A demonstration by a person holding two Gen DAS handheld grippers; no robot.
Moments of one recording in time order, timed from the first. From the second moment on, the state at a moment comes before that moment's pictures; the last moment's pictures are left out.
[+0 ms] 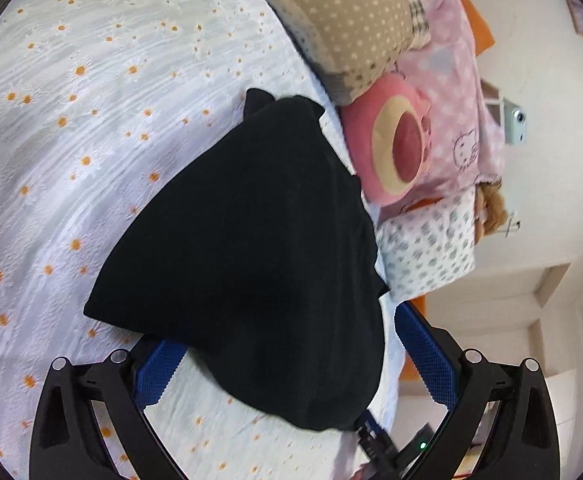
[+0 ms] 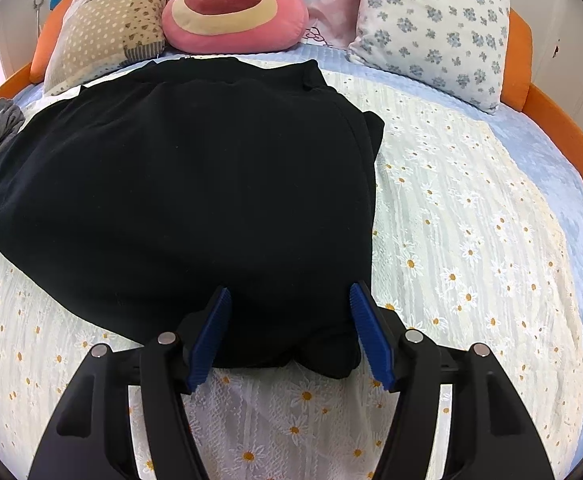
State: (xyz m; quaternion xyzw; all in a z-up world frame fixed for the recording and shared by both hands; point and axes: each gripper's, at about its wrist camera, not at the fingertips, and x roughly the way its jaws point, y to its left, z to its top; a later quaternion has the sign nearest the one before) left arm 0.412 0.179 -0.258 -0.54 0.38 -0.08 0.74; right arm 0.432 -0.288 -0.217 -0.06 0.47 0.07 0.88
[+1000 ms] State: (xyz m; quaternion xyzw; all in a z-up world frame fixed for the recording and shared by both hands) left arm 0.436 0.170 -0.250 -0.42 0.47 -0.02 0.78; right arm 0.428 -0.126 -0.178 0.03 0.42 0.15 0.89
